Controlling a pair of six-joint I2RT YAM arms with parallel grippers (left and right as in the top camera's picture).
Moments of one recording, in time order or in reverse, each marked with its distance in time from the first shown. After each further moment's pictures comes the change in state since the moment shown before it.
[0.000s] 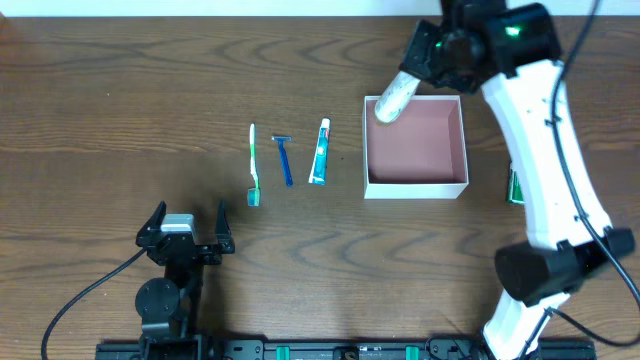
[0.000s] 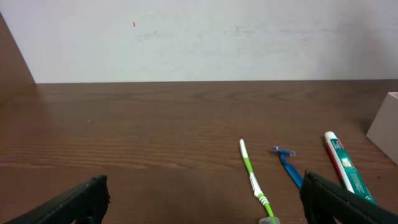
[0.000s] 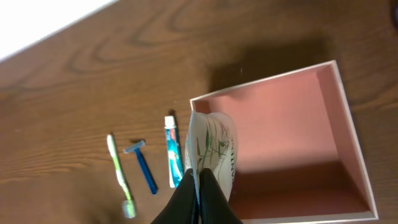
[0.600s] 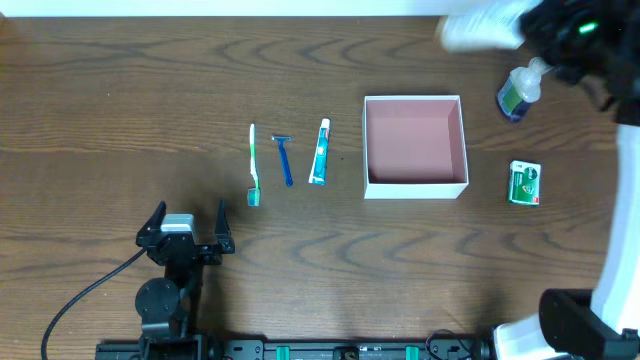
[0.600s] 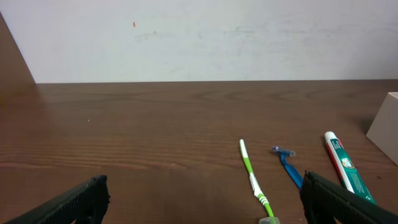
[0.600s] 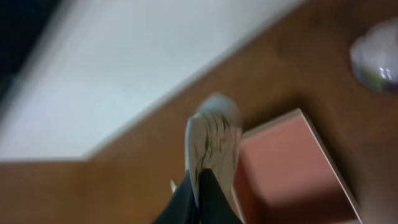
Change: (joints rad) left arm 0.000 0.000 0.000 0.000 0.000 0.000; right arm -0.284 -0.261 0.024 0.027 -0.185 0.061
